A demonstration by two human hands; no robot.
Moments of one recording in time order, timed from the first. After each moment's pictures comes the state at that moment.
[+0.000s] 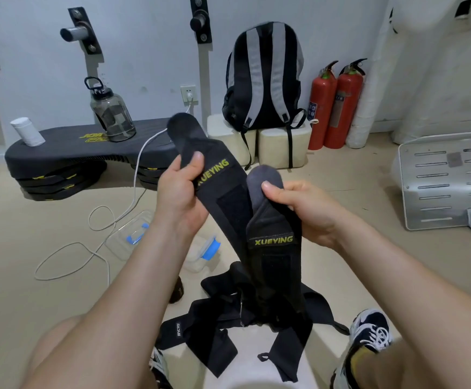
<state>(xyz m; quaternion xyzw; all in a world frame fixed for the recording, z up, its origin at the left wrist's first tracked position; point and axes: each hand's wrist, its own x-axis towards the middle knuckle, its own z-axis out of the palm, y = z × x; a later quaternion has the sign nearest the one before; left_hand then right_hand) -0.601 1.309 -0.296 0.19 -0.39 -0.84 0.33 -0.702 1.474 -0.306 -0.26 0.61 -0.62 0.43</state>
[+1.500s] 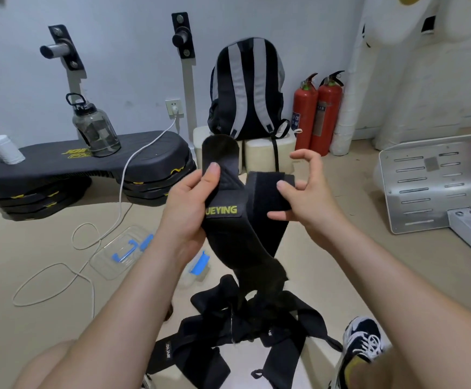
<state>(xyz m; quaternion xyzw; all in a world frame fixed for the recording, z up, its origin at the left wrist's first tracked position) -0.608 1.340 -0.289 0.18 -0.57 -0.76 0.25 -0.726 1.482 -0.305 -0.19 0.67 -0.69 0.20</state>
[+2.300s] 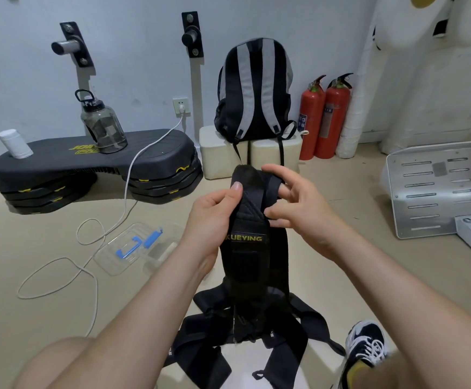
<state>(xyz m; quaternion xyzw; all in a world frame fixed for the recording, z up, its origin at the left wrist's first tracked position) -0.608 1.353 -0.310 0.23 -0.64 -0.71 0.21 -0.704 1.479 -0.298 -0.31 0.64 -0.64 0.29</state>
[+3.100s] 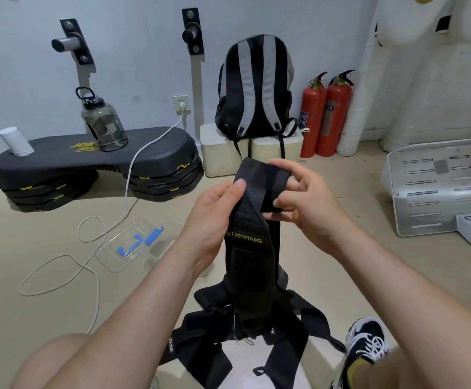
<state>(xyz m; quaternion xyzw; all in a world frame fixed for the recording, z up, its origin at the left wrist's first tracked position) -0.605 1.351 -0.308 0.16 -0.65 -0.72 0.20 -0.711 1.477 -0.299 -0.25 0.60 -0.70 0.28</state>
